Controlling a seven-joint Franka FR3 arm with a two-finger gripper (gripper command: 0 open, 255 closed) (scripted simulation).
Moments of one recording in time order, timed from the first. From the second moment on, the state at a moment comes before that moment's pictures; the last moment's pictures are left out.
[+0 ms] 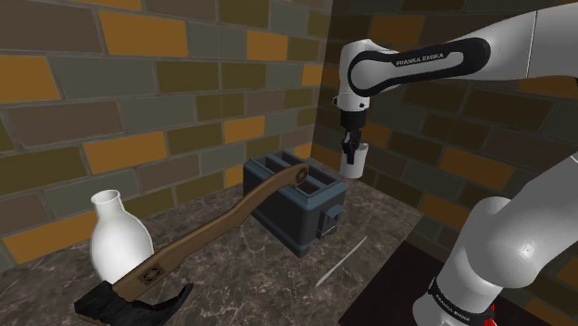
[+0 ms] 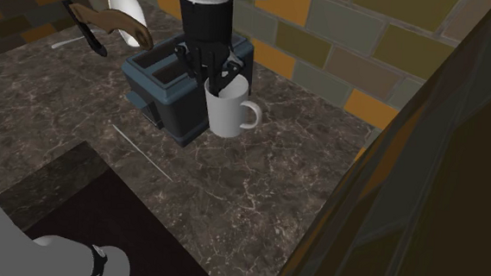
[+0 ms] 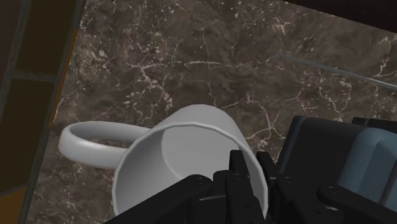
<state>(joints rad) 0.09 -0.38 -0.11 -2.24 -0.11 1.70 -0.23</state>
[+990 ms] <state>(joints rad) 0.09 -0.38 -0.10 -2.04 -0.10 1.50 -0.24</state>
